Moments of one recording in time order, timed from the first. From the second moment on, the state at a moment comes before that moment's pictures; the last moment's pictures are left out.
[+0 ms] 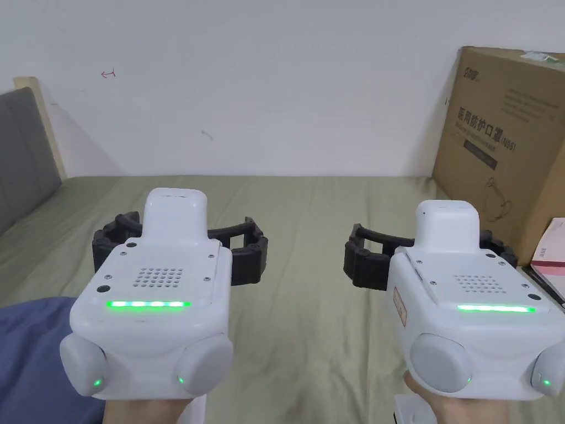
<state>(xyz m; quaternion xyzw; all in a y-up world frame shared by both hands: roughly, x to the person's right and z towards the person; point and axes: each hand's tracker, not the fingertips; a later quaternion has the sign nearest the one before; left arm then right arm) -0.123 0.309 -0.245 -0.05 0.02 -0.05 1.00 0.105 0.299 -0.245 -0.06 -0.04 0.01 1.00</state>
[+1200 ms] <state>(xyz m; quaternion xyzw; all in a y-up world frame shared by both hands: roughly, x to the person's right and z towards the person) -0.118 0.308 -0.240 -0.03 -0.02 -0.04 1.00 0.111 0.289 -0.242 -0.04 -0.09 0.01 1.00</state>
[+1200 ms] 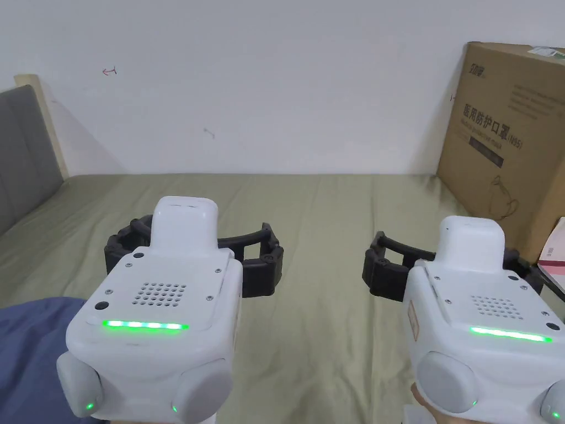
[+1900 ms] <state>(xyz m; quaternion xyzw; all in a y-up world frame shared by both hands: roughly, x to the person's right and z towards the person) -0.127 0.304 -0.248 -0.06 -0.02 -0.02 1.00 0.093 0.298 -0.245 -0.05 -0.07 0.03 1.00</state>
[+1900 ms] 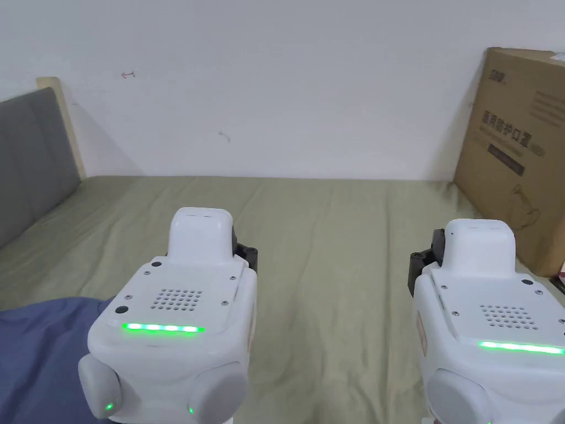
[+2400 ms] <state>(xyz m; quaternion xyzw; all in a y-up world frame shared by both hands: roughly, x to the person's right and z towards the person) -0.278 0.324 -0.166 -0.07 0.21 0.01 0.98 -0.065 0.299 -0.260 -0.09 0.23 -0.01 0.97</state>
